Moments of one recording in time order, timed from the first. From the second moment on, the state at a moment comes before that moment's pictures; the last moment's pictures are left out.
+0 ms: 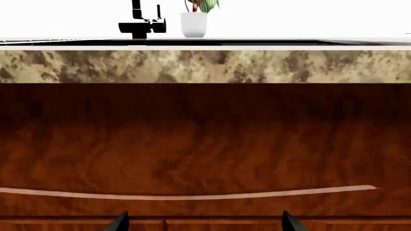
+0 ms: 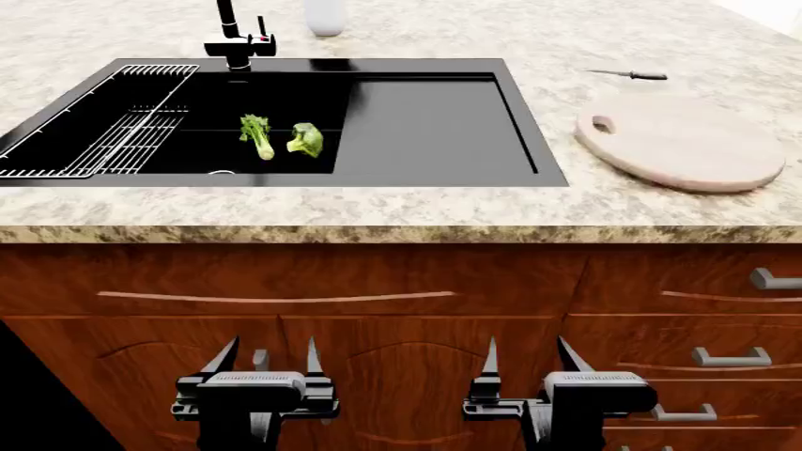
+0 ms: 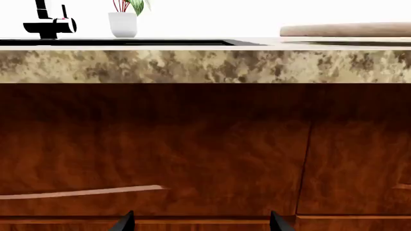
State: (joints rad) left arm 0.00 0.00 0.00 0.00 0.00 0.00 0.00; right arm 0.00 0.00 0.00 0.00 0.00 0.00 0.00
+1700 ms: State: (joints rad) left arm -1.07 -0.20 0.13 -0.16 -0.16 -0.91 -0.13; right arm 1.19 0.10 -0.19 0.33 0.21 0.93 0.03
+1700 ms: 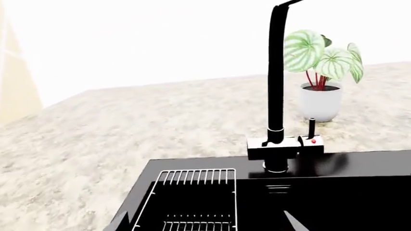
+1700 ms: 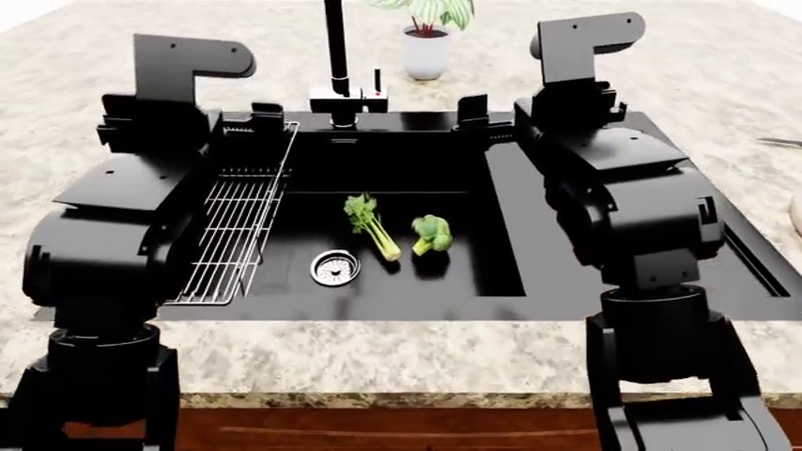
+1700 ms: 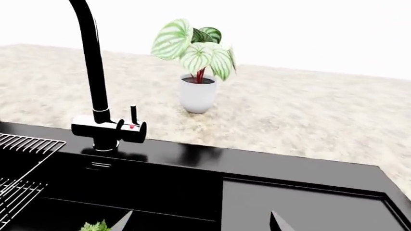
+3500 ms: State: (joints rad) left arm -1.15 -0.36 0.70 0.28 -0.42 -1.30 0.34; right arm 1.42 0.52 -0.47 -0.26 0.54 1.53 -0.11
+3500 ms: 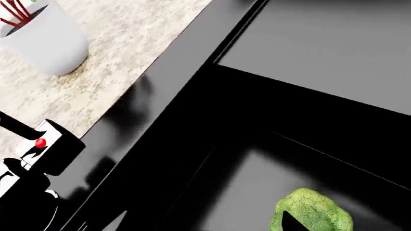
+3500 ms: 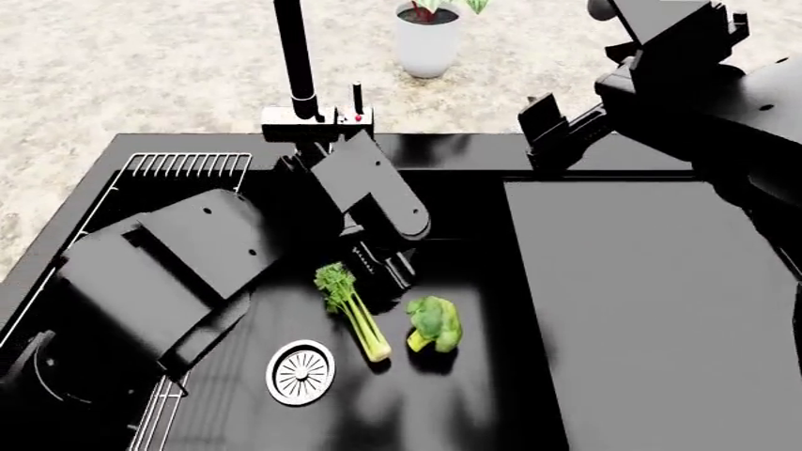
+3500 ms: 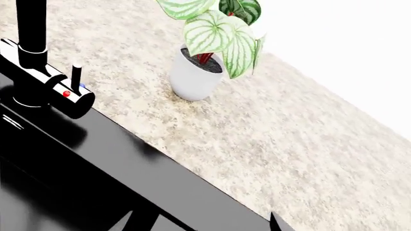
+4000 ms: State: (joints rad) left arm -1.09 -0.33 0.93 0.27 -0.44 -1.25 0.42; right arm 1.46 0.55 -0.47 -0.27 0.68 1.53 0.00
